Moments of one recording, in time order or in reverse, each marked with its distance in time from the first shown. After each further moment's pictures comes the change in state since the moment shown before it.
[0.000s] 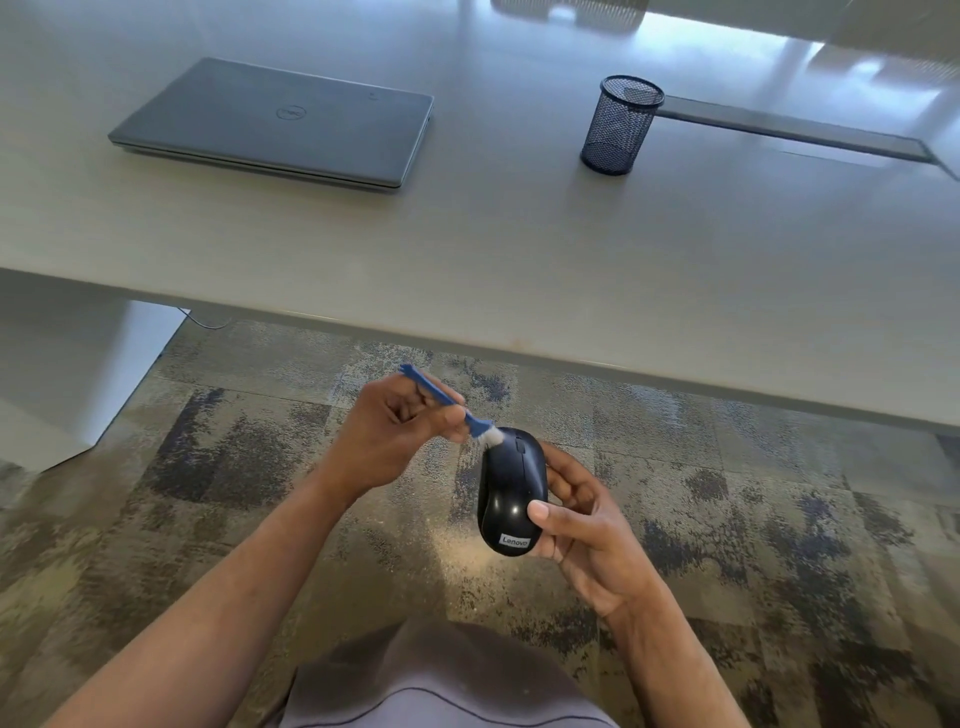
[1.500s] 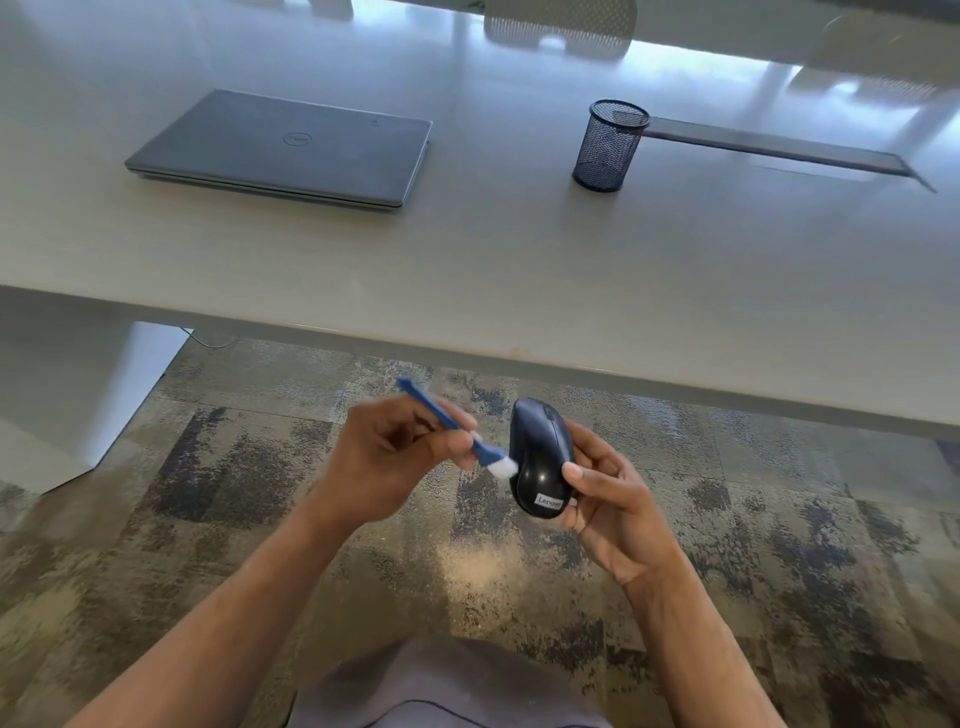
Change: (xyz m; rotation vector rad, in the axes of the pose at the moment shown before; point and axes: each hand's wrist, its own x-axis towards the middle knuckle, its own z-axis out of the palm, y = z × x) left_hand -0.023 0.031 0.006 -0.076 -0.063 0.219; right_hand 0.005 -0.030 0.006 0.032 0.062 -0.052
